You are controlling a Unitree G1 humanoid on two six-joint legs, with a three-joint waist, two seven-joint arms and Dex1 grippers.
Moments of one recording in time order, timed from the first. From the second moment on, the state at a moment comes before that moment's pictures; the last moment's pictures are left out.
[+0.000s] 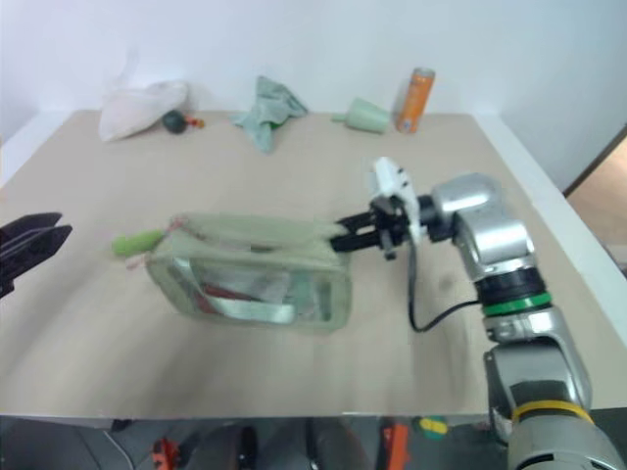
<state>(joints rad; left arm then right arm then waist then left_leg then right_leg) 0.05 0.88 0.85 -0.29 -1.23 0.86 -0.81 -0.88 -0.71 0.17 0.24 0.39 0.33 1.54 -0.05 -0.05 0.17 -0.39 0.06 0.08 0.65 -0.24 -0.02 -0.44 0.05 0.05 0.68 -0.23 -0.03</state>
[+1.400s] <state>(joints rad) -0.04 0.85 0.73 -0.27 -1.20 0.79 -0.92 -0.59 -1.02 -0.06 -0.12 0.56 0.55 1.47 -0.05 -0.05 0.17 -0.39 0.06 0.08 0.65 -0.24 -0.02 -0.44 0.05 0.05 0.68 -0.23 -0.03</state>
